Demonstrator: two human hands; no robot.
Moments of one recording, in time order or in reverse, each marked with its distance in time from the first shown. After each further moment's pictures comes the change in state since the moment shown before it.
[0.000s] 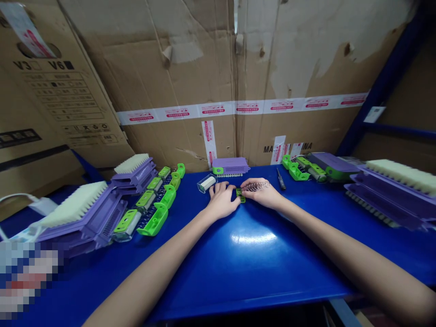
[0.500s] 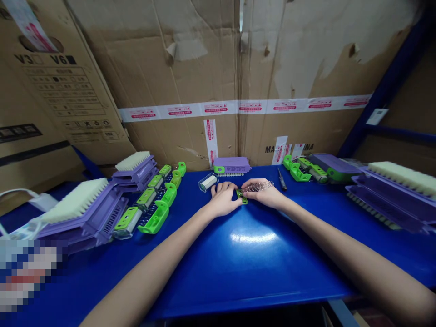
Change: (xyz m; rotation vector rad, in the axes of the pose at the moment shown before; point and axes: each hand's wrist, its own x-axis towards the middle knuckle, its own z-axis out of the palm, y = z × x) left_hand 0.002 -0.004 -0.005 -0.088 -0.080 0.036; right_hand 0.000 0.001 -0.002 0.116 -0.081 0.027
